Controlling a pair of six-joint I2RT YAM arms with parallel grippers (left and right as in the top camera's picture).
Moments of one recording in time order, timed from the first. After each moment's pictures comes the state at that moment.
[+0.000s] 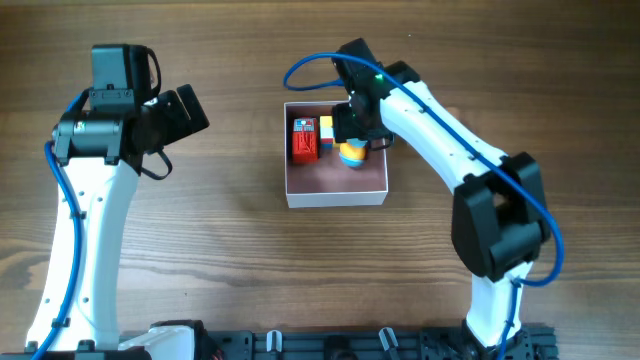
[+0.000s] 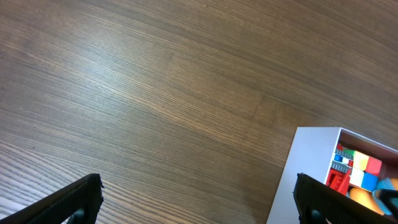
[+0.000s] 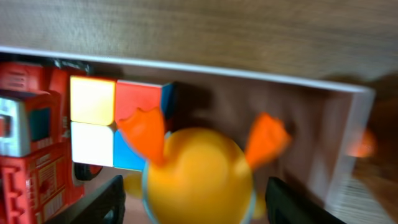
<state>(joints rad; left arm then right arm) 0.00 1.42 1.40 -1.01 -0.09 -0.40 0.48 2.05 1.67 -0.94 0.06 0.33</state>
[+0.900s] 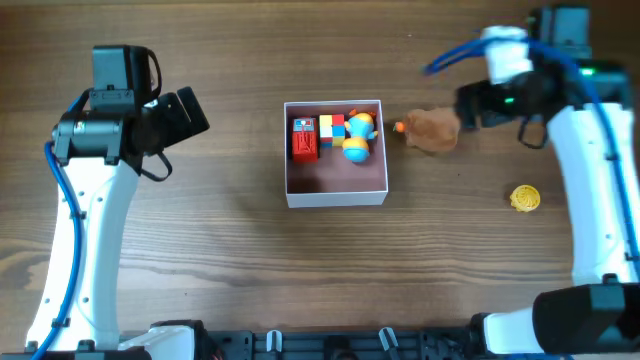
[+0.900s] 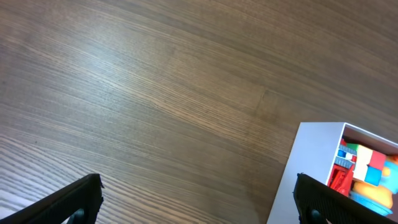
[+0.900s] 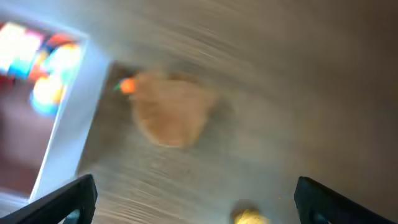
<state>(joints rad) 0.00 1.42 1.40 -1.03 -0.08 -0.40 0.03 1.61 1.62 -1.12 -0.05 -0.42</state>
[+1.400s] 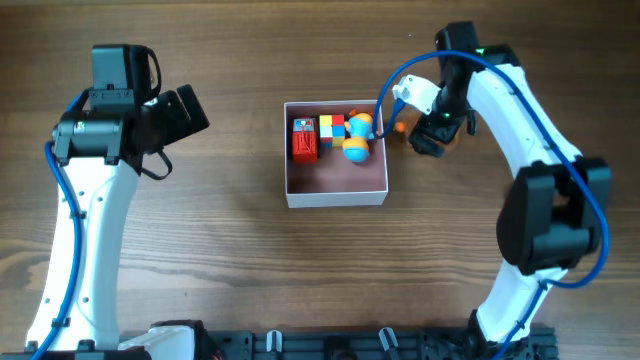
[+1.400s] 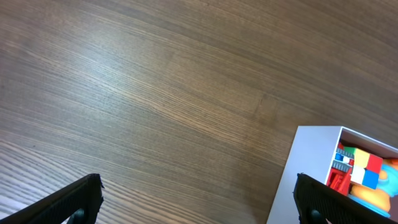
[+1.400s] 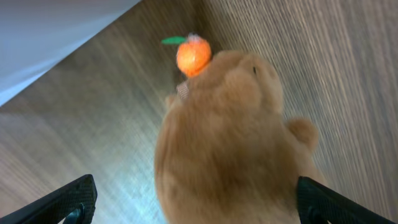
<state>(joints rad) 0.00 1.42 1.40 -1.01 -0.09 -0.40 0.13 2.01 1.62 -1.07 -0.03 -0.92</state>
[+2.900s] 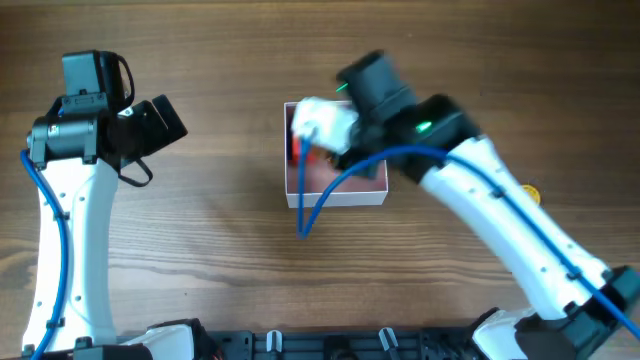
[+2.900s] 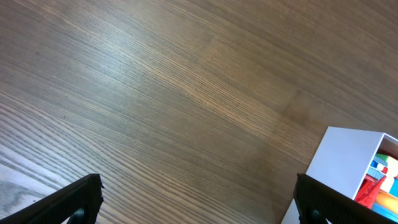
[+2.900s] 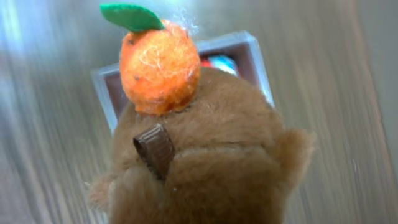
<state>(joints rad) 0.11 1.42 1.40 -1.09 -0.06 -0.40 0.67 1.62 1.61 -1.06 -0.07 -0.74</state>
